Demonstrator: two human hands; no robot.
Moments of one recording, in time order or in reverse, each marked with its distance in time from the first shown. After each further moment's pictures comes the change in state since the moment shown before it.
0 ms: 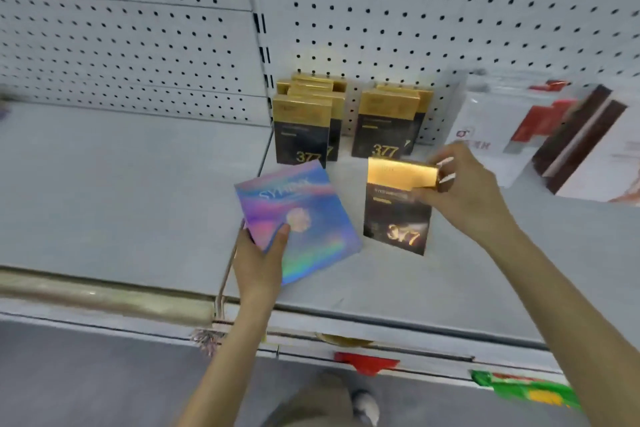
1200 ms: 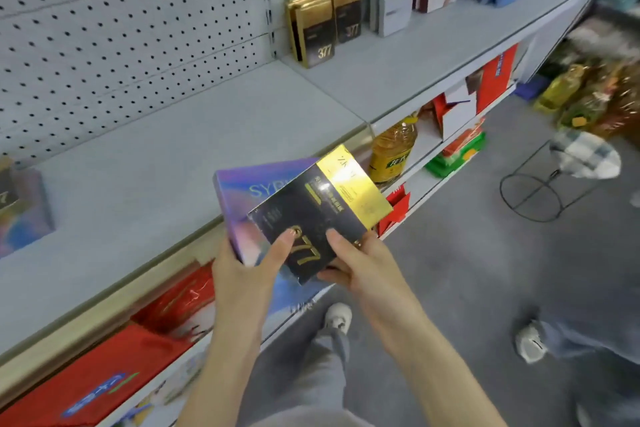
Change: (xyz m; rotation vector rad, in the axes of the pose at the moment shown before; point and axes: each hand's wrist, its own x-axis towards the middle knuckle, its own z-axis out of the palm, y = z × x) left_hand 0.125 -0.051 -0.486 -0.054 -0.866 0.172; right_hand -0.341 -0.400 0.443 1.182 0.490 0.472
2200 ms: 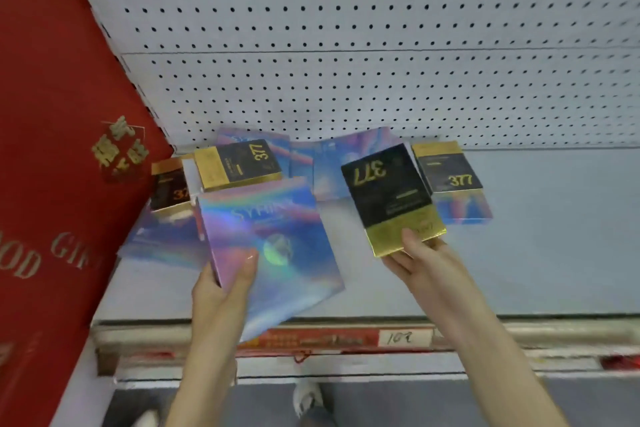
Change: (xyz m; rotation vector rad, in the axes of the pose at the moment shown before) left_hand 0.014 -0.014 -0.578 -0.154 0.694 -0.061; right_hand -0.015 0.130 0.493 0.023 -0.449 0.262
